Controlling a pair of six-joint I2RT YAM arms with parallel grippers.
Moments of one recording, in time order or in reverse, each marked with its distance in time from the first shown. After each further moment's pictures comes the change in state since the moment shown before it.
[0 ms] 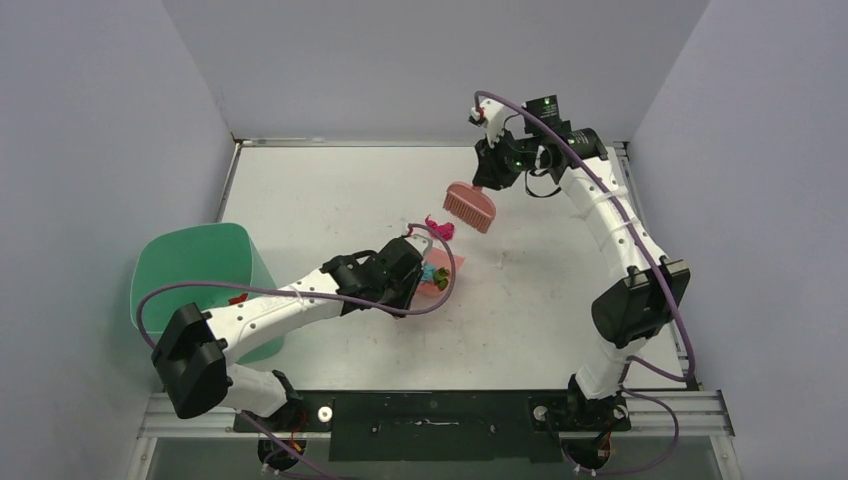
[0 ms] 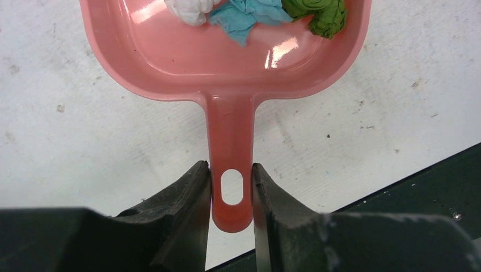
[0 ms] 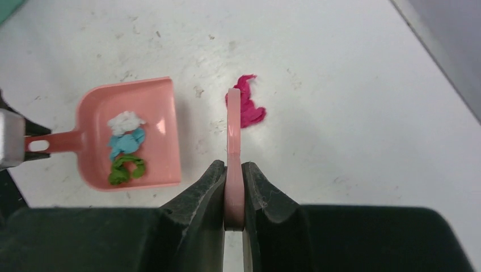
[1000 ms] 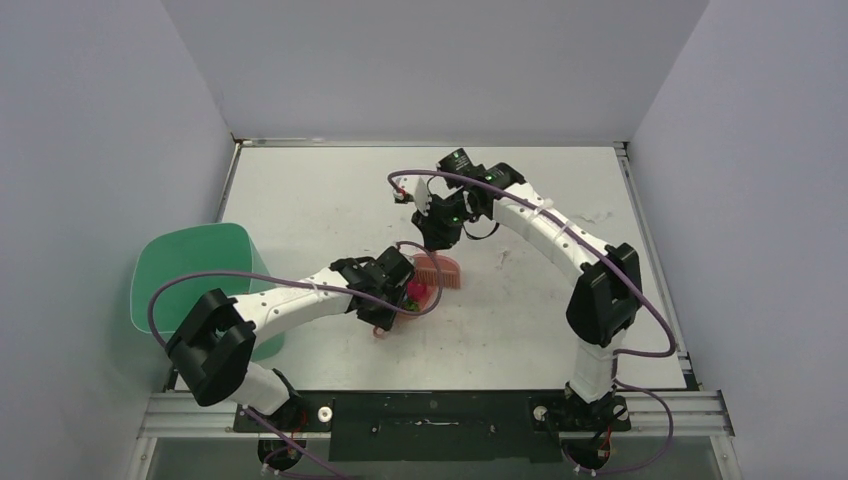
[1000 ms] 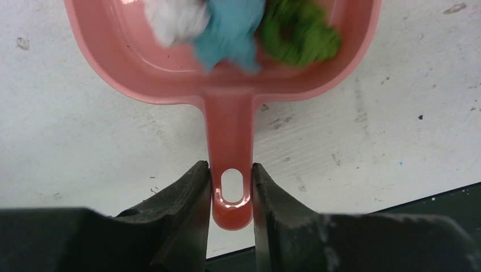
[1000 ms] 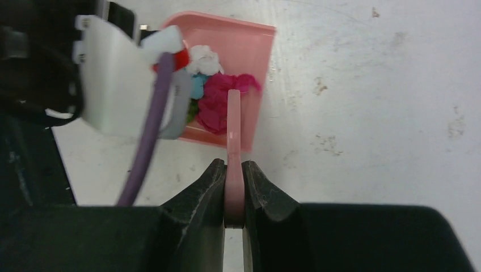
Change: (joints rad) left arm 0.088 0.055 -0.134 -0.049 0.054 -0.012; right arm 0.319 0.133 -0.111 -0.001 0.100 -0.154
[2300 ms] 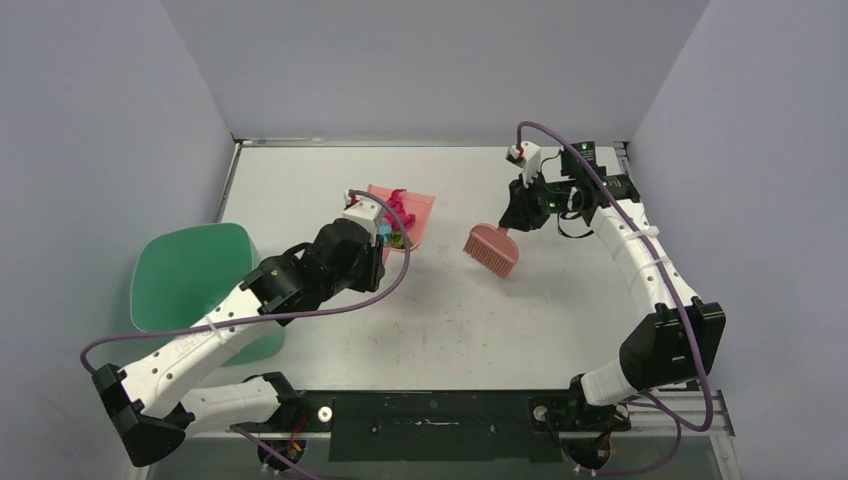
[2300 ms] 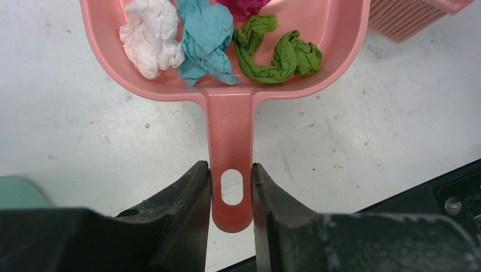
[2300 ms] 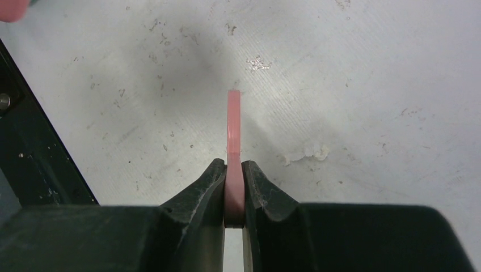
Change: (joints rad) left arm -0.013 -0.382 0.204 -0.040 -0.183 -0.005; right arm -0.463 -0.399 -0.326 0.080 -0.222 0.158
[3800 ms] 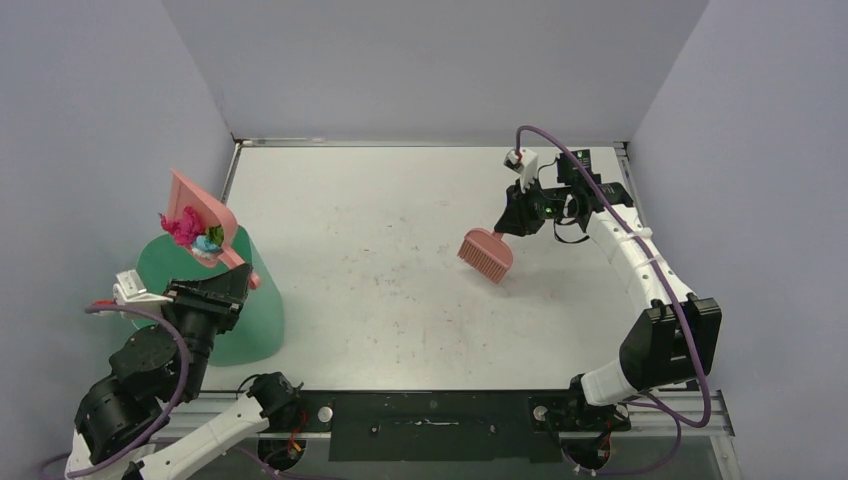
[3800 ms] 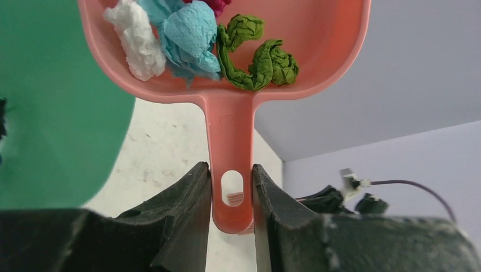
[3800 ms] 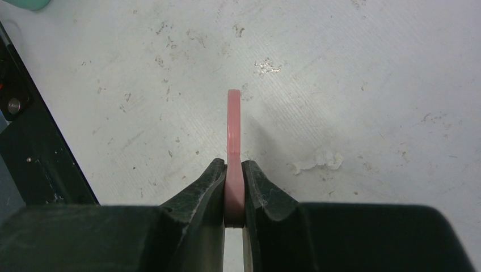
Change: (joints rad) left arm -0.001 -0.769 -0.032 -0.186 -0.585 -0.666; right arm 0.000 0.001 -0.098 0.109 -0.045 0.050
